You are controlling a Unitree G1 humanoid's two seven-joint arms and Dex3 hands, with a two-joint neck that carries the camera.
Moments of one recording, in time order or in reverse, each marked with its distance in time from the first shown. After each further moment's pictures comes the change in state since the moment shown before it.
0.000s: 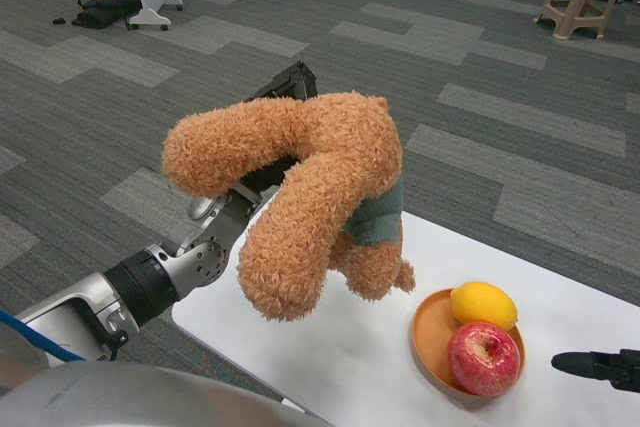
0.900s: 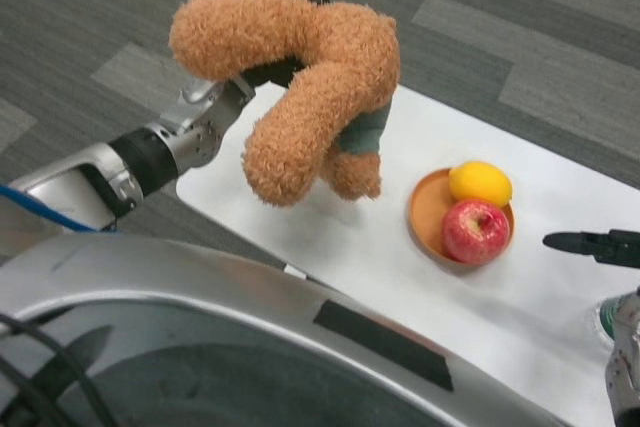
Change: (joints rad) left arm -0.037 0.032 -0.090 0.197 -0.007 0.006 -0.094; right arm 0.001 -0.012 0.006 0.020 0.000 0.000 0.000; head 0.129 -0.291
